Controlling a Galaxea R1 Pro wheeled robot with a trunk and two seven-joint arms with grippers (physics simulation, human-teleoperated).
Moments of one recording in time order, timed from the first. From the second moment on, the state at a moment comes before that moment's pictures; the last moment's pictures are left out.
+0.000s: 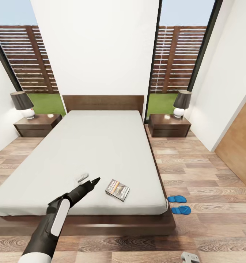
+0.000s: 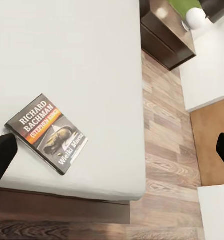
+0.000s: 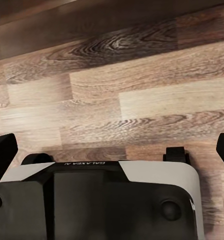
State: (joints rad) left arm -0.44 -0.06 0.14 -1.16 0.48 0.52 -0.22; right arm -0.43 -0.12 -0.28 -0.09 0.05 0.02 0.41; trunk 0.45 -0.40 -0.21
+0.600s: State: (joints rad) left arm -0.44 -0.06 0.14 -1.14 0.47 0.50 -0.21; right arm -0.43 -0.12 -0.28 -0.09 0.05 0.02 0.41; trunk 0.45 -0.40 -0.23
